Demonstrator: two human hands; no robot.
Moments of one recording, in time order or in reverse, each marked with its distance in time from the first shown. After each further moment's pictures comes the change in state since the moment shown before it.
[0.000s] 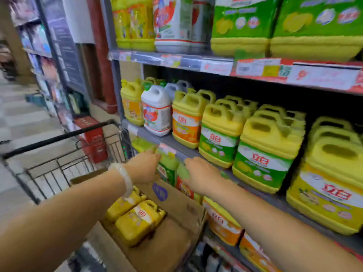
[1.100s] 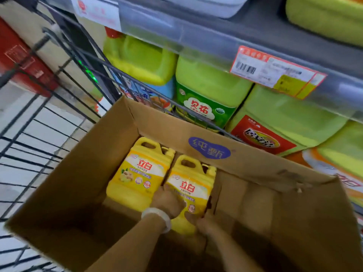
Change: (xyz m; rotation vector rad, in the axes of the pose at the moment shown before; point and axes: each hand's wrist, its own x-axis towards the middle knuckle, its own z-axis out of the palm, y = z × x) left_hand 0.146 -0.207 0.413 -0.375 -0.807 -0.296; right_hand 0.206 -0.105 0.492 1.270 -0.458 1.294
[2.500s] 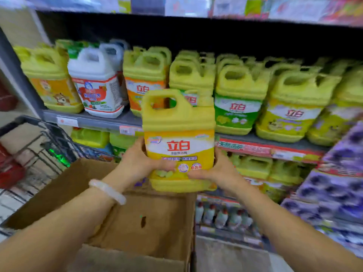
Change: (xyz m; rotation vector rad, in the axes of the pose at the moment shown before) left_hand -0.370 0.162 -0.075 -0.772 0.258 0.861; right_hand -0.371 0.019 -0.282 0.185 0.232 -0.997
